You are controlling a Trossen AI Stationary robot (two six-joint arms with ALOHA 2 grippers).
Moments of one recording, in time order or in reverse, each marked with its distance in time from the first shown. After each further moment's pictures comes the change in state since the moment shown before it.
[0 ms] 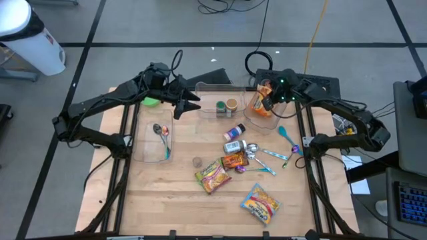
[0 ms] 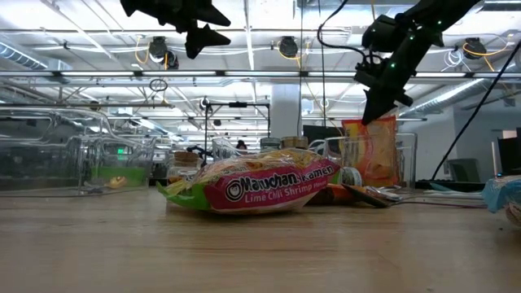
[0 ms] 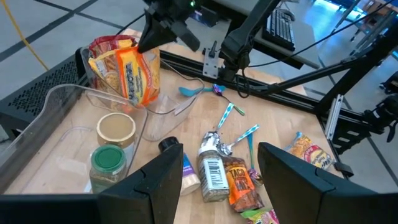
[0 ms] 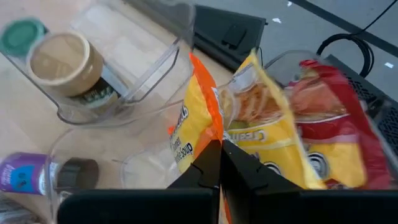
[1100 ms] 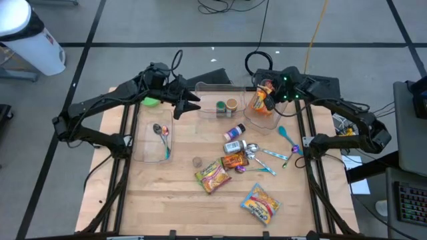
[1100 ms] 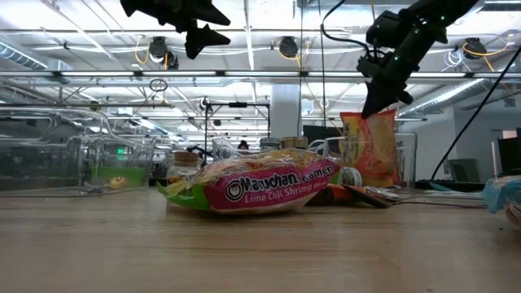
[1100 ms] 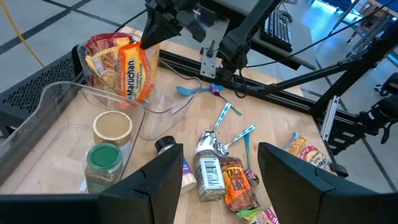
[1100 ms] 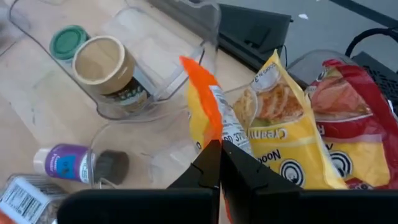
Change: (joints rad) left arm 0.000 0.000 0.000 -0.002 0.010 -0.017; right arm -0.036 -0.025 0.026 -0.039 -0.127 0.006
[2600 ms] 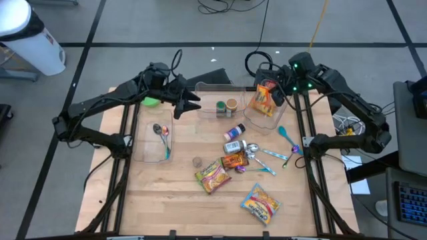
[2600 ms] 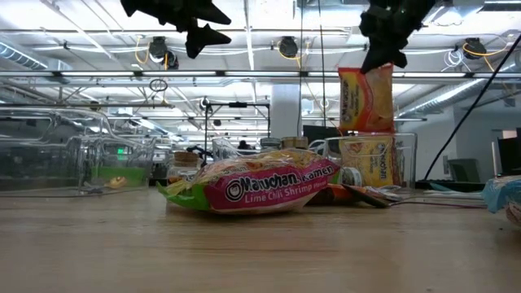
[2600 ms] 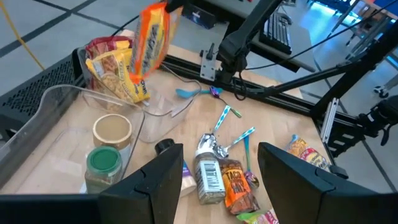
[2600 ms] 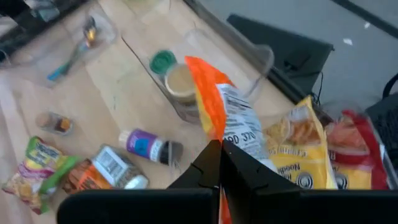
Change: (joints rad) left arm 0.000 0.000 0.000 0.011 0.001 -0.002; right arm 0.008 -0.001 0.350 -0.347 -0.166 -0.121
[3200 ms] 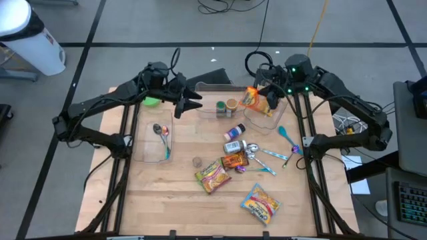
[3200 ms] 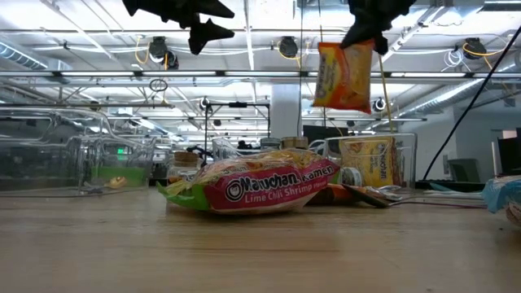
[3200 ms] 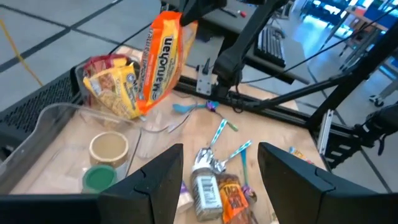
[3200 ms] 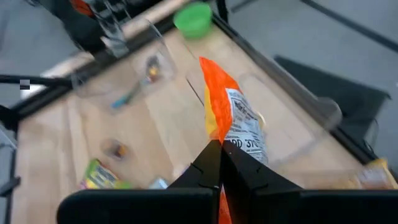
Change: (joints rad) left arm -0.006 0.000 0.000 0.064 0.001 -0.023; right arm 0.163 -0.004 0.036 0.152 -0.048 0.123
